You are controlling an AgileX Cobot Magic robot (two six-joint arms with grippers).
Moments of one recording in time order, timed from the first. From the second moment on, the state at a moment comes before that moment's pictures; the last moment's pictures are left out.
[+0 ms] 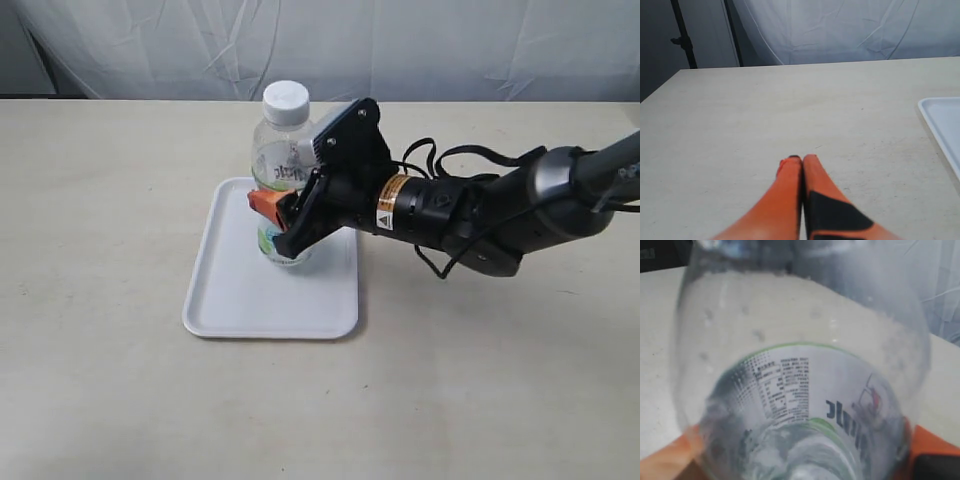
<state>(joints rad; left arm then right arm) 0.04 0.06 0.00 0.07 0.25 -0.04 0.68 1.98 -0.89 -0.57 -0.80 0.25</state>
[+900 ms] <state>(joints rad) 0.04 0.06 0.00 0.07 0.25 -0.04 0.74 2.04 -0.92 -0.46 -0.78 0.25</state>
